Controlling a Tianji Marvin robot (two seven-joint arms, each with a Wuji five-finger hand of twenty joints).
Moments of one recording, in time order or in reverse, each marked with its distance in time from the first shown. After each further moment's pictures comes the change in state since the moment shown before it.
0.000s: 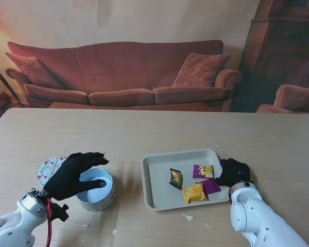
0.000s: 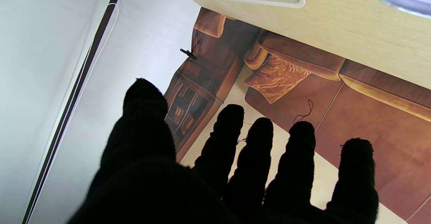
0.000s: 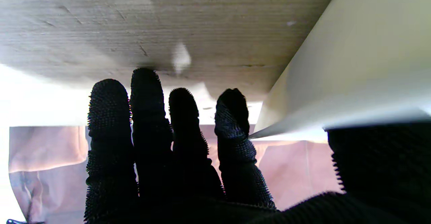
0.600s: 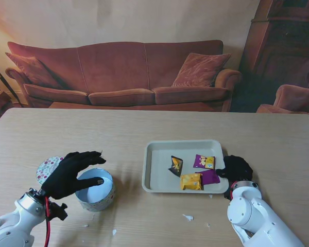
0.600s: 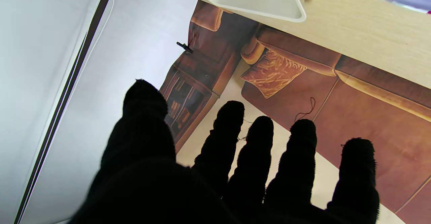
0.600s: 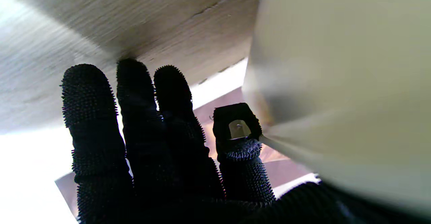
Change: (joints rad) left arm 0.000 -0.005 -0.010 0.006 -0.018 0.006 0.010; right arm -0.001 -0.076 0.071 0.030 0.397 -0.089 -0.184; left_hand 0.000 0.009 -0.009 0.000 0.033 -0.005 0.010 0.000 0.021 0.002 -0.006 0.000 0.024 0.010 0.001 0.000 0.000 0.009 0.010 -0.012; right_hand 0.160 -0.055 0.019 0.035 0.273 -0.005 0.219 0.470 0.320 0.055 -0.081 -0.048 0.159 0.062 -0.081 -0.178 0.200 0.125 0.091 -0.388
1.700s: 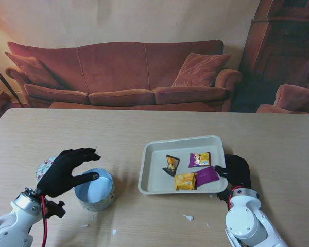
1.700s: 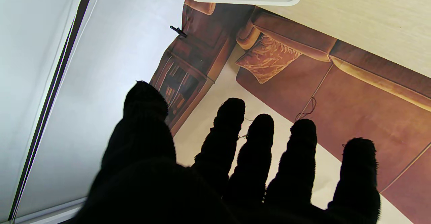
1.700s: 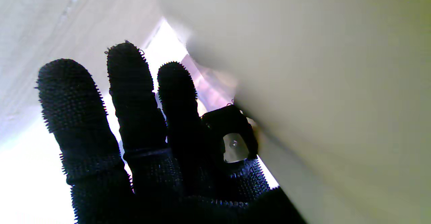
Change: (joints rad) left arm 0.003 -0.013 -0.018 0.006 -0.010 0.005 0.047; right arm -0.139 -0.092 0.095 -0.156 0.239 -0.216 -0.127; left_hand 0.000 0.012 0.000 0.000 0.035 0.000 0.001 0.000 0.034 0.002 -0.018 0.000 0.000 0.002 0.005 0.000 0.002 0.012 0.002 -0.010; right_hand 0.123 -0.057 0.134 -0.076 0.097 0.120 0.055 0.085 0.018 -0.035 0.127 0.021 0.067 0.018 0.286 0.190 0.113 0.085 0.060 -0.063
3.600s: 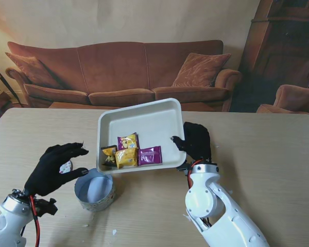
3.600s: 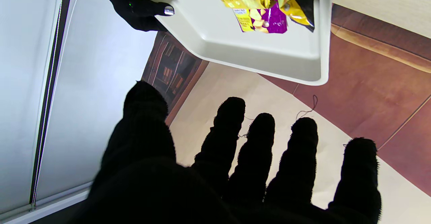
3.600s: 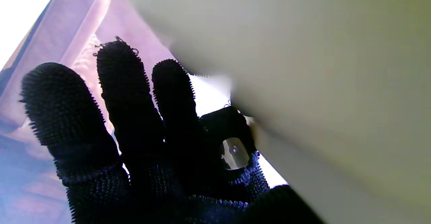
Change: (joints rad) left arm 0.018 -0.024 -0.061 0.010 0.053 -0.054 0.113; right arm 0.254 -0.047 -0.319 -0.004 -0.063 -0.072 -0.201; left_hand 0.000 0.000 0.000 0.000 0.011 0.000 0.000 0.000 0.017 0.009 -0.005 0.000 0.018 0.011 0.004 0.000 0.001 0.012 0.012 -0.014; right_hand 0.006 -0.094 -0.001 -0.028 0.029 0.025 0.025 0.001 0.042 0.025 0.087 0.000 0.030 0.033 0.126 0.050 0.076 0.025 0.110 0.010
